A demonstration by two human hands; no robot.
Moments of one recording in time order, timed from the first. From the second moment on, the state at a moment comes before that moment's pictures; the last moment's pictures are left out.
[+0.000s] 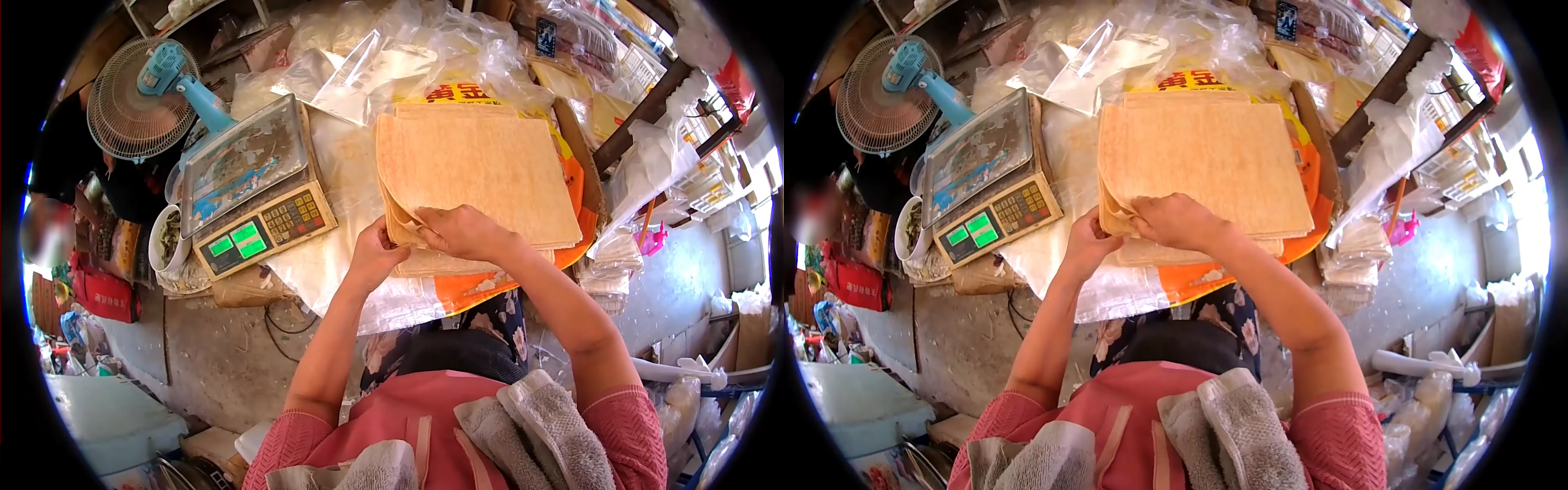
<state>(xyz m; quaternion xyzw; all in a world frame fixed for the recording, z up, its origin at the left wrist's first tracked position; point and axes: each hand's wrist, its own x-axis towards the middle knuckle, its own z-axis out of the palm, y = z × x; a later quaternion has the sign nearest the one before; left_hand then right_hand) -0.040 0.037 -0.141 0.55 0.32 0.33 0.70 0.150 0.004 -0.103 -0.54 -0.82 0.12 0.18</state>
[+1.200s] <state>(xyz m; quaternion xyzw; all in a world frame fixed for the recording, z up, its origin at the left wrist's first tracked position) -0.026 0.036 -0.151 0.44 0.41 0.41 0.69 0.161 0.009 -0.108 -0.55 -0.81 0.12 0.18</state>
